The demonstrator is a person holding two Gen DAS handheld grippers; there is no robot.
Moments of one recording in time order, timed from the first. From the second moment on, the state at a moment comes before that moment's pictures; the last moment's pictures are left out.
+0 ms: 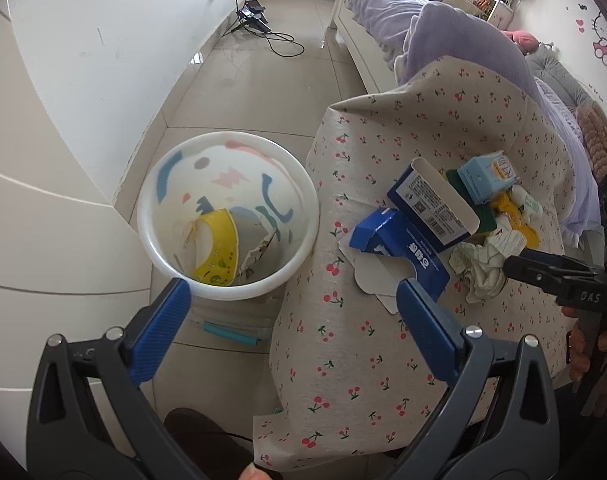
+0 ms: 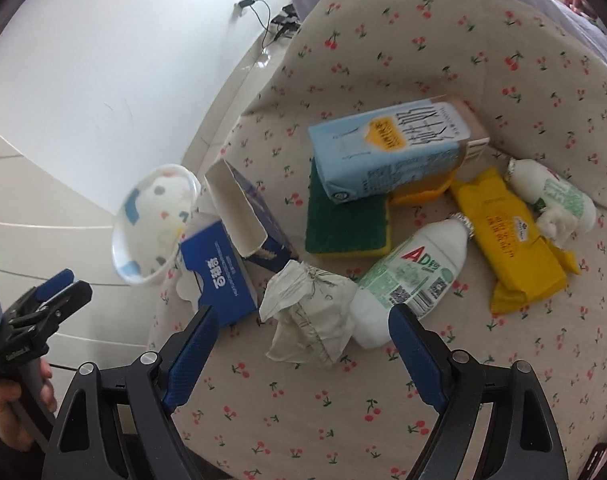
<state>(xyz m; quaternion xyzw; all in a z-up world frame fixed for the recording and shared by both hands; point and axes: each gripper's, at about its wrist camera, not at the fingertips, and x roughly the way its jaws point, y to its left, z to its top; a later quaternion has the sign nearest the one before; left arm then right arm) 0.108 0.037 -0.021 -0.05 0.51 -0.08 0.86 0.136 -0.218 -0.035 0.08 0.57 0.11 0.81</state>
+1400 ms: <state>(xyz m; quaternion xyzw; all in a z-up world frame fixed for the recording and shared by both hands) 0.133 -0.098 -0.091 -0.06 0.50 0.08 0.86 0.110 -0.315 -0.002 0.11 0.49 0.06 0.86</state>
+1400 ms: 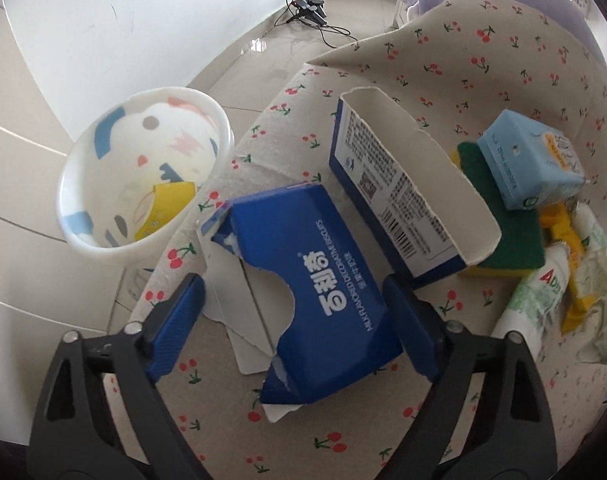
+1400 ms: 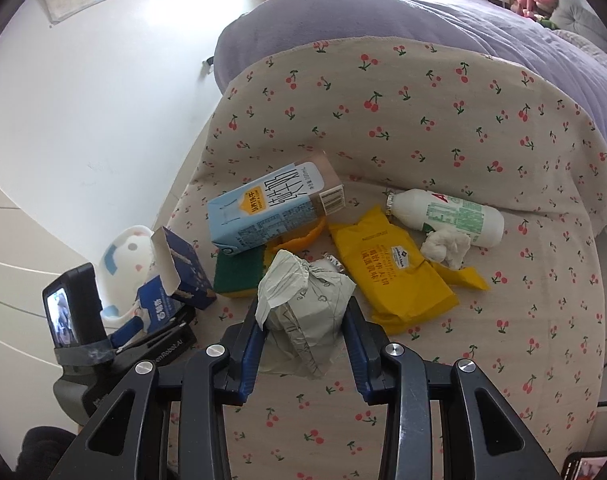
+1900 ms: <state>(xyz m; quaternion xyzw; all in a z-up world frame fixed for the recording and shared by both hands) 0.125 -0.085 -0.074 -0.08 0.49 -0.01 0.87 0.115 -0.302 0.005 0.10 0.49 0.07 0.86</state>
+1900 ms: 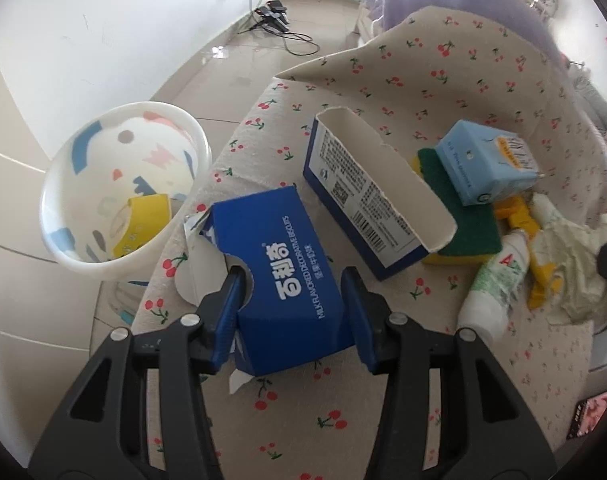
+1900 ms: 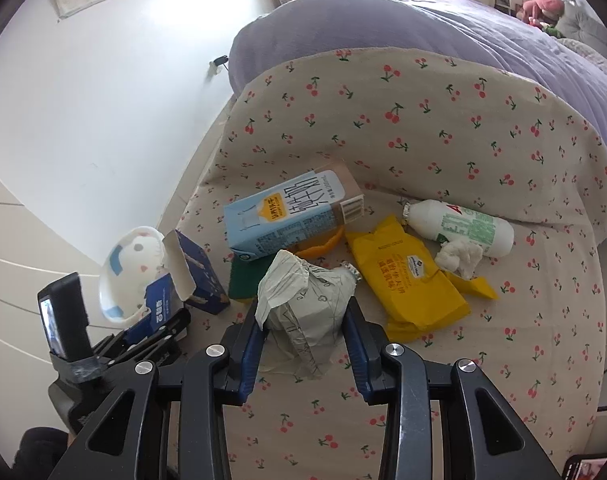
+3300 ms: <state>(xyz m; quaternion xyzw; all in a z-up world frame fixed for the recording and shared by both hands) 0.135 0.083 -0.022 -0.15 0.45 -0.06 0.88 0.153 -0.144 0.033 0.08 0.45 0.16 0.87</state>
